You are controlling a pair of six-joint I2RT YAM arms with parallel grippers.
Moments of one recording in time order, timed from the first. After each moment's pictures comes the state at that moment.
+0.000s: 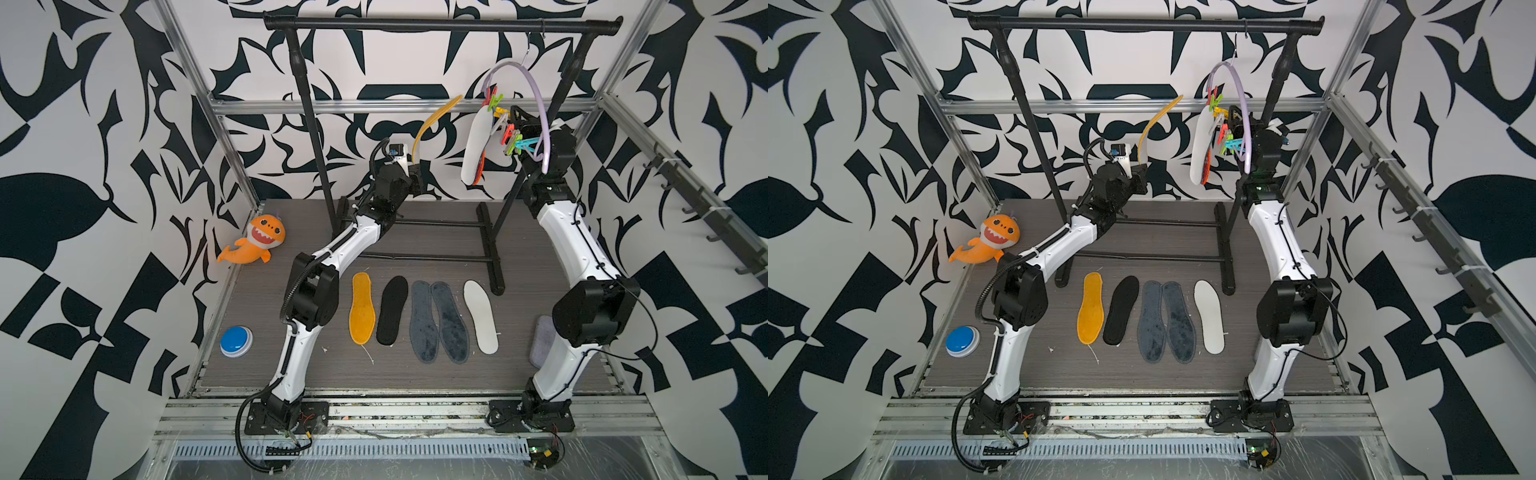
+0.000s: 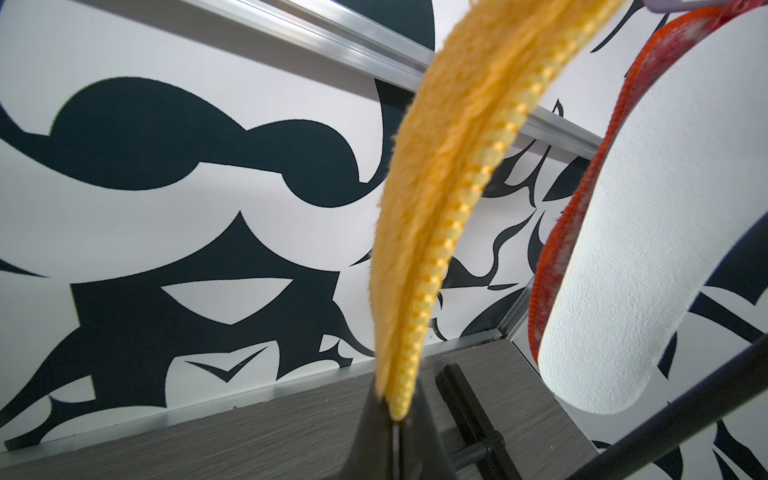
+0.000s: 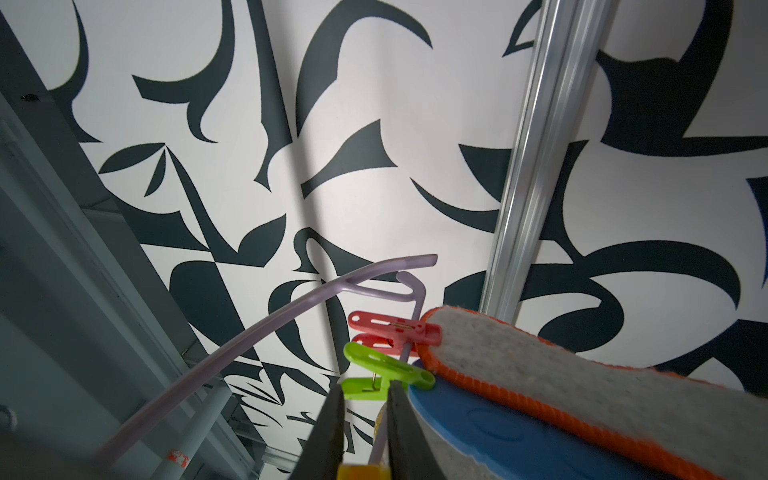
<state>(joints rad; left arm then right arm) -0.57 2.21 2.02 0.20 -0.03 -0.36 0.06 1.85 1.90 0.26 -0.12 1.63</state>
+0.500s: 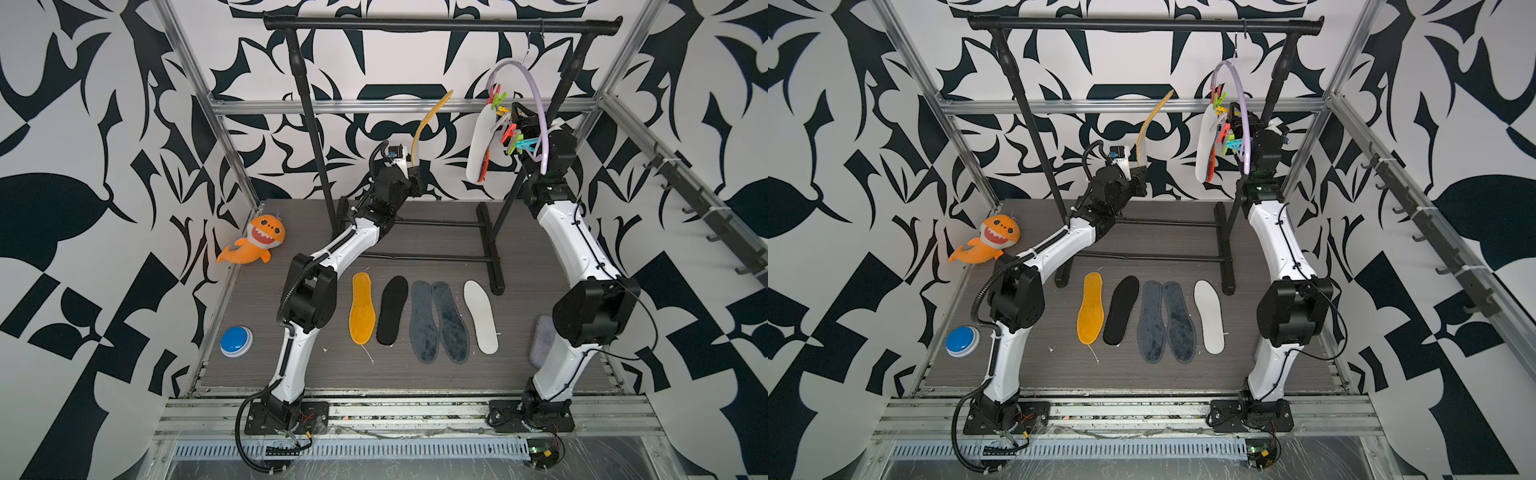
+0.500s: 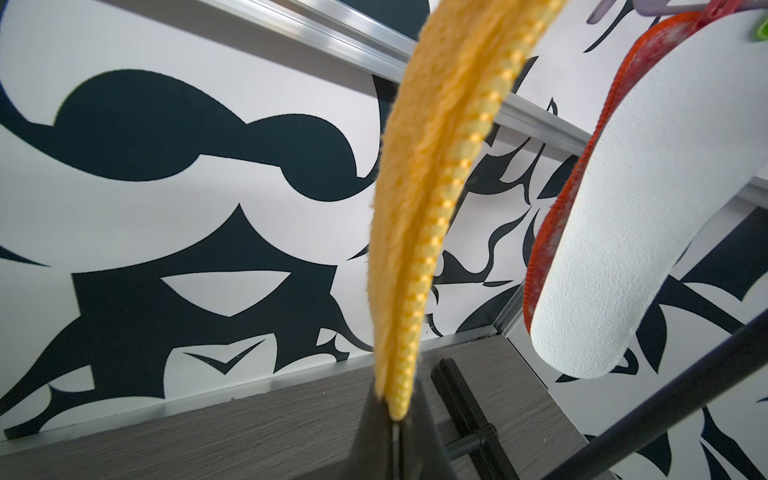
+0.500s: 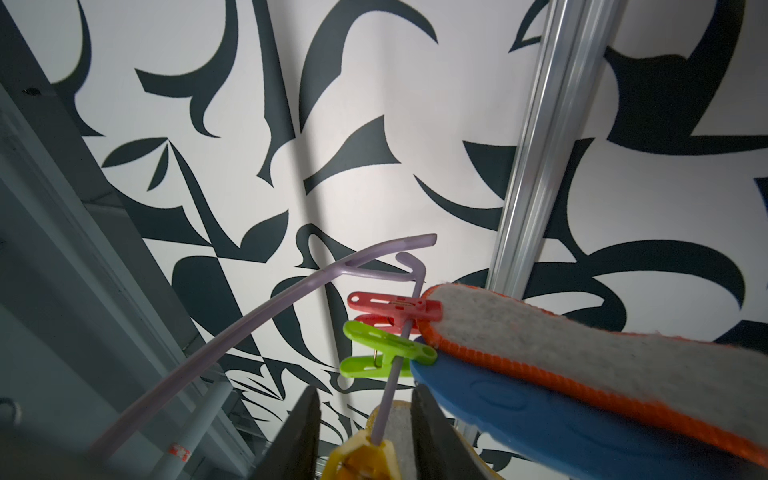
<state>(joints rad) -0.57 2.19 1.97 0.22 -0.03 -0.36 0.06 1.84 1.89 0.27 -0.13 1.62</state>
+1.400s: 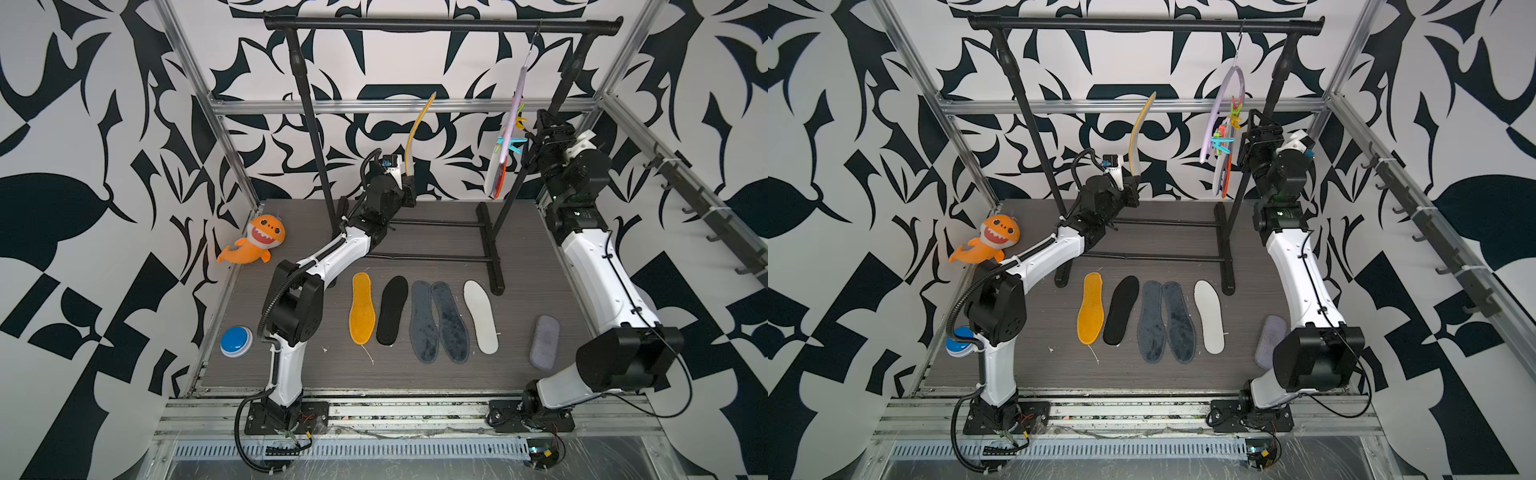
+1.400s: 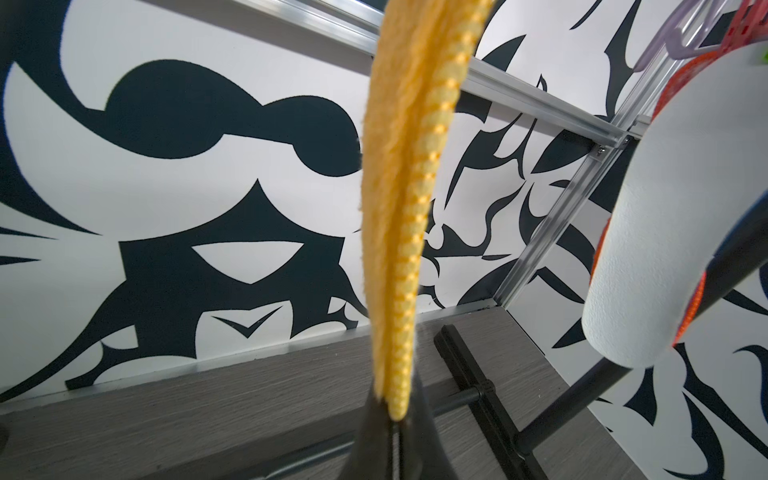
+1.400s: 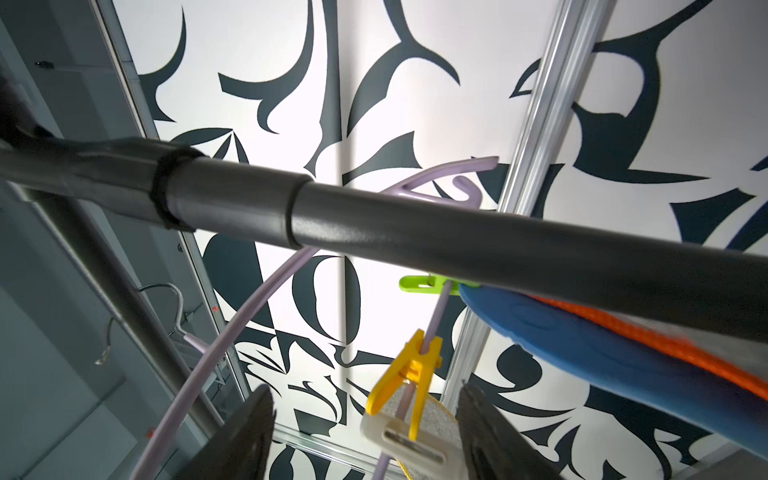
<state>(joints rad) -0.58 2.00 1.69 0.27 -0.02 -0.33 -0.01 1.50 1.56 0.25 -0.15 1.54</state>
